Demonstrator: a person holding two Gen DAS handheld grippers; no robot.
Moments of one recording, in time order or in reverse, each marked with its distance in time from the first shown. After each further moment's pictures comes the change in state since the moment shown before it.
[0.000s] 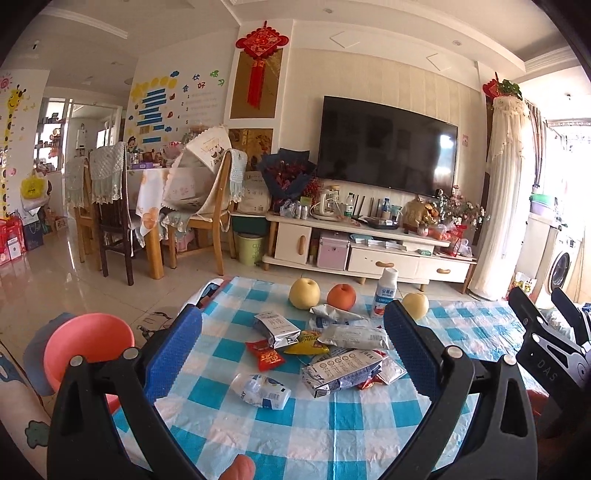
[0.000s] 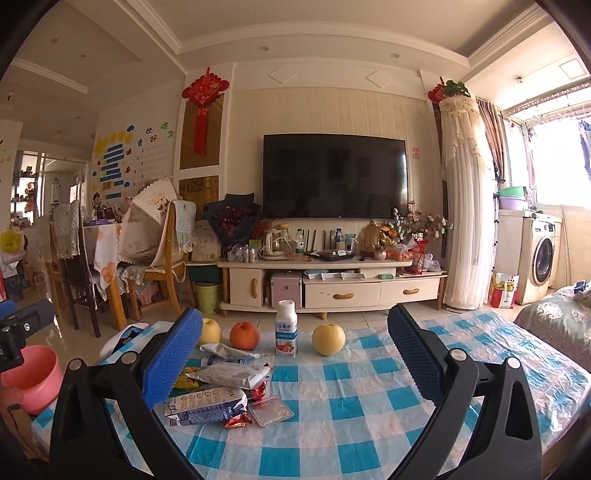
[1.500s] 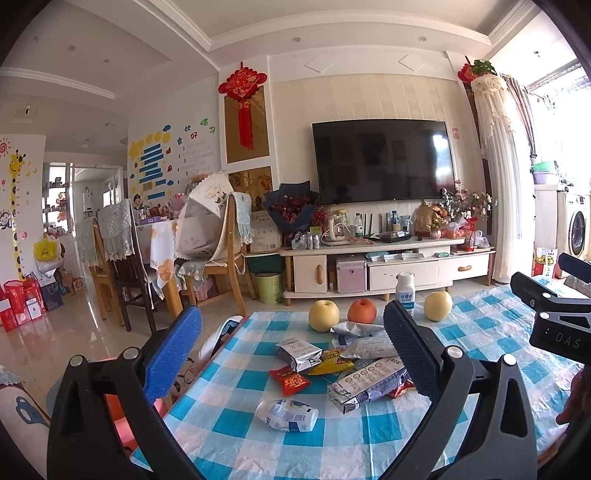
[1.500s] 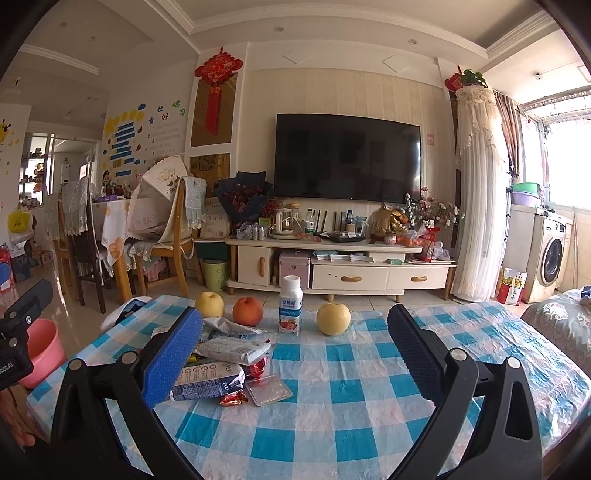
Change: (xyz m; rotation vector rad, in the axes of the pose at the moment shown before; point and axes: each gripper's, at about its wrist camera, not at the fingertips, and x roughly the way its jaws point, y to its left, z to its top) left arm 0.005 -0.026 -0.035 0.184 -0.150 0.071; right arm 0.017 -0.012 -0.018 -0.046 0.092 0.052
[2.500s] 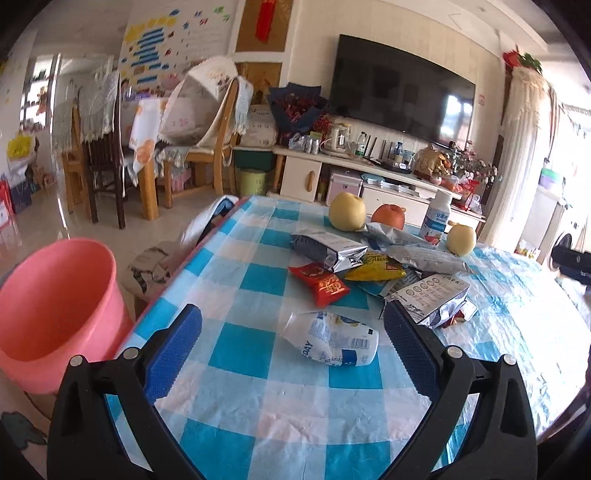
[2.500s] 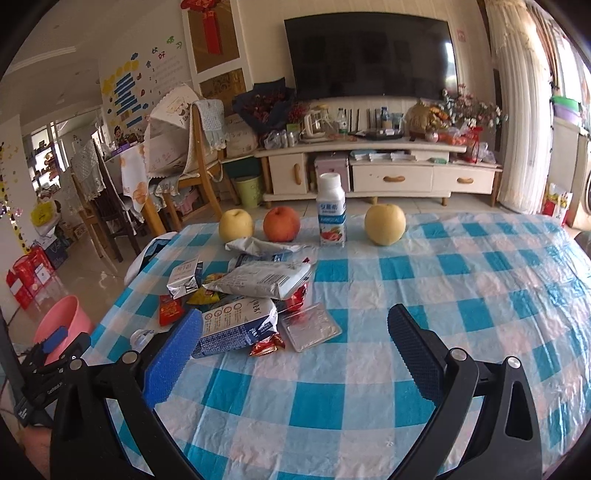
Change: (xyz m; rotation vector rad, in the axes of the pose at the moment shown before) left arm 0.116 0.105 -0.109 -0.240 0.390 -0.141; right arm 0.110 -0.009 -0.028 0.181 0.430 0.221
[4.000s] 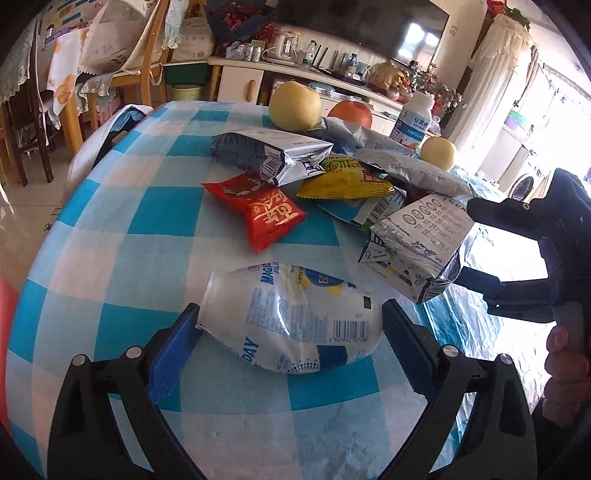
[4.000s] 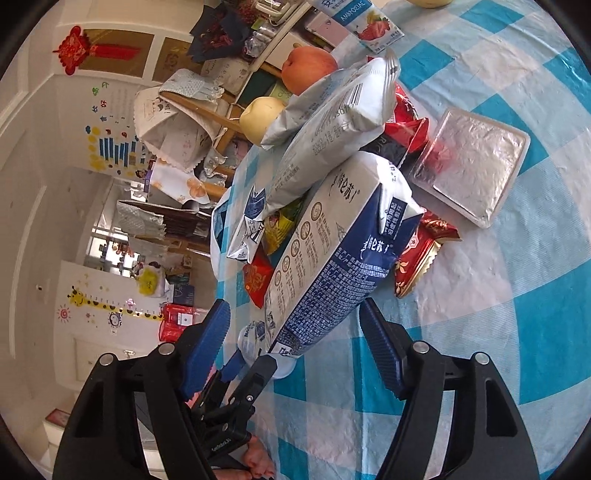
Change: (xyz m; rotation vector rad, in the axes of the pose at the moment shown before) left arm 0.112 -0.033 -0.017 0.106 0.355 -0.214; right arm 0.146 0.011 -0.048 0.640 0.387 0.450
